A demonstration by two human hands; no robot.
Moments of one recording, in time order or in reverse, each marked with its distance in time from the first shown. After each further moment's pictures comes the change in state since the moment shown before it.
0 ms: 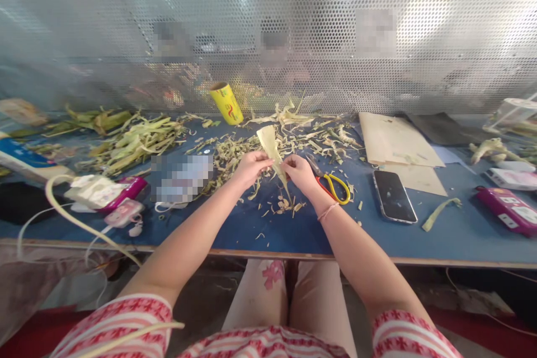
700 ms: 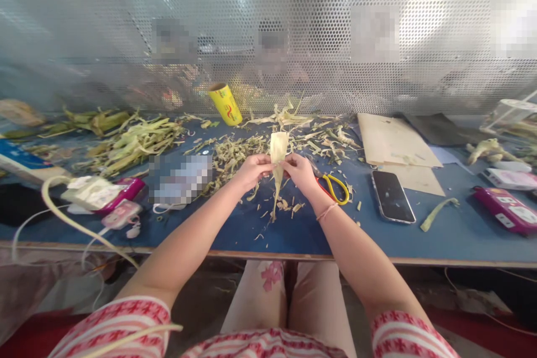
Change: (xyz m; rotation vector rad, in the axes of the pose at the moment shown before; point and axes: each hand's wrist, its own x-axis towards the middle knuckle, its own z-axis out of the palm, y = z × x) left_hand -0.005 0.002 0.006 -0.104 -0.109 -0.086; right_hand 0.003 0.001 -0.004 -0.018 0.036 -0.066
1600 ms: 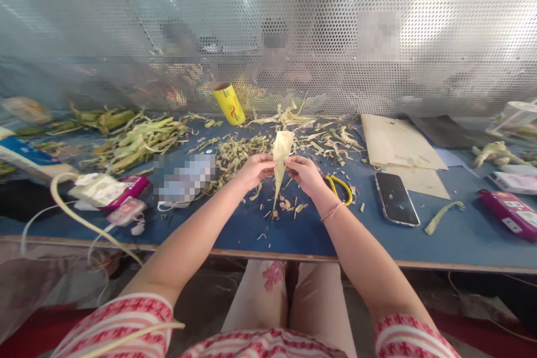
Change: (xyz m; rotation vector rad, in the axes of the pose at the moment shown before) left_hand -0.004 0.010 0.003 -0.128 0.062 -0.141; right_hand -0.004 -0.009 -0.003 0.436 -0.059 0.239
